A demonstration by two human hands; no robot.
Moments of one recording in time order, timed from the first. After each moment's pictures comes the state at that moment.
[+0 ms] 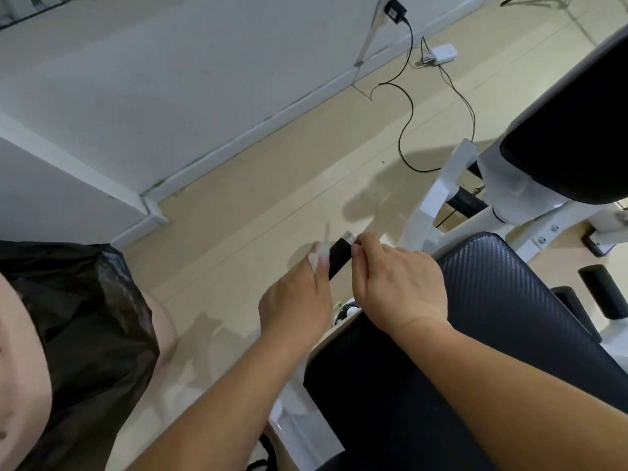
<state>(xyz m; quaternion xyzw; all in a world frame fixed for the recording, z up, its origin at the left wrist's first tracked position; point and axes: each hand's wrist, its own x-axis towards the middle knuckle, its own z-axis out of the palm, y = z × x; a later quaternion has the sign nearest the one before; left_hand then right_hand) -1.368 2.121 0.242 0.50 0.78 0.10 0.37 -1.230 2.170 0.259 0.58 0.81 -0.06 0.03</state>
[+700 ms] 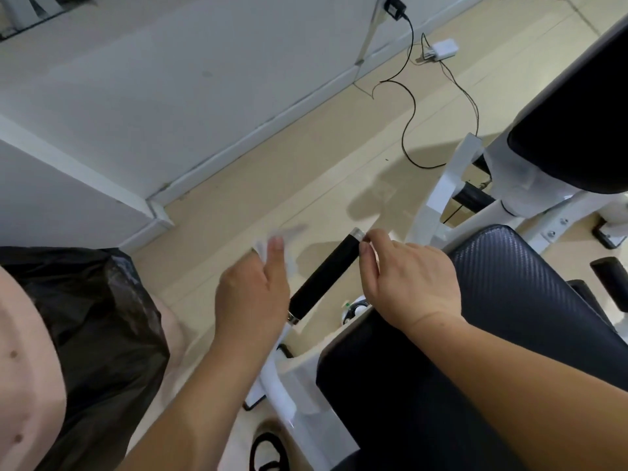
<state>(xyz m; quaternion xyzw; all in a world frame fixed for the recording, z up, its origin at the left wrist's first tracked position) -1.420 2.105 0.279 0.41 0.82 0.25 0.30 -1.230 2.170 0.258 0.58 0.81 -0.06 0.03</state>
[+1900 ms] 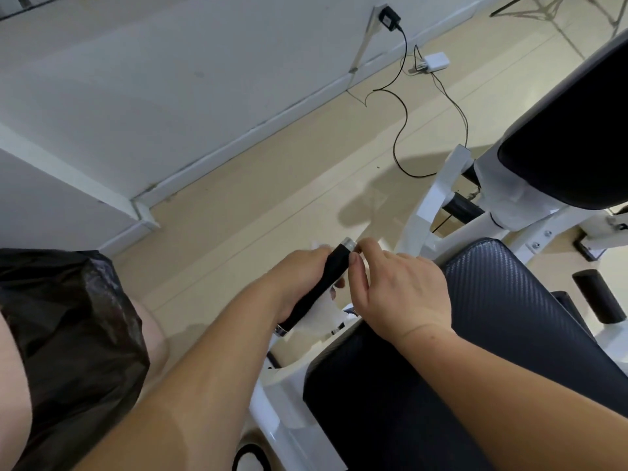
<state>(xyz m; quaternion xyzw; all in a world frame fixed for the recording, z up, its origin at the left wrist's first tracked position) -1.388 2.172 0.239 0.27 0.68 0.12 0.67 -1.232 2.171 0.257 0.58 0.82 -0.04 0.03</state>
